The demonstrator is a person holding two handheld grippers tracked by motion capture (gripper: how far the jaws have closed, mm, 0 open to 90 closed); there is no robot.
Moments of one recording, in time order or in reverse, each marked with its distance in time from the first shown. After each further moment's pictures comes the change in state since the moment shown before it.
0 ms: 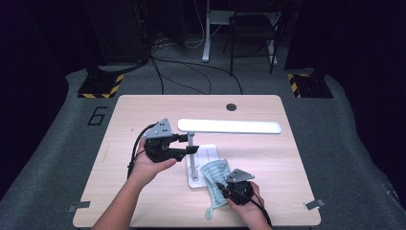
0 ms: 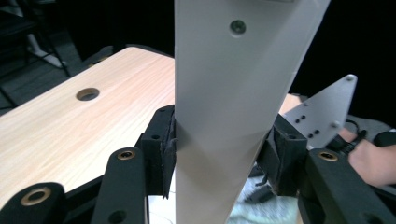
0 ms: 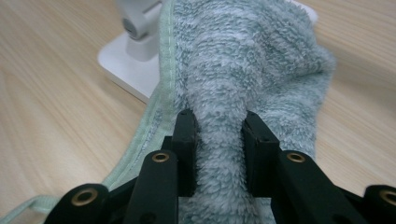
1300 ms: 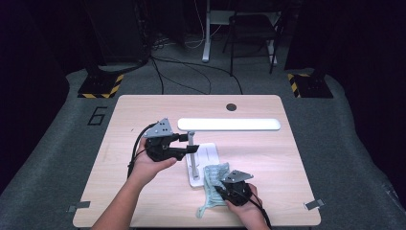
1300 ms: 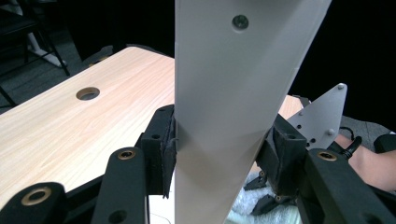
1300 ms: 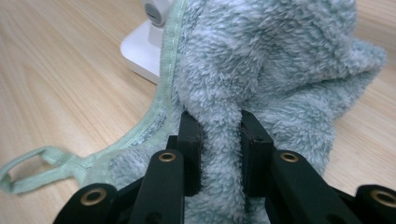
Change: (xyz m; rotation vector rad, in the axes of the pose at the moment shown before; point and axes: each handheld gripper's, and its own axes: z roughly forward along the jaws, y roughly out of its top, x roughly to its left) left arm 0.004 -0.001 0.002 -0.004 -0.007 -0.017; right arm 0.001 -0.006 0.007 0.028 0.075 0.048
